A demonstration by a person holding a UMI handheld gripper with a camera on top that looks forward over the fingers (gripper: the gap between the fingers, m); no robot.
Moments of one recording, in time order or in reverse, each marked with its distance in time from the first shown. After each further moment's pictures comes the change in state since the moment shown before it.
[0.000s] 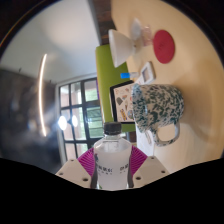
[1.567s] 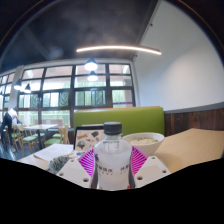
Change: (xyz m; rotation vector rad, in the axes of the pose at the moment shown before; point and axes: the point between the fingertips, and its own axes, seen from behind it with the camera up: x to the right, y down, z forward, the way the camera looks) arm -0.007 -0.257 -0.018 0.099 0.061 -1.641
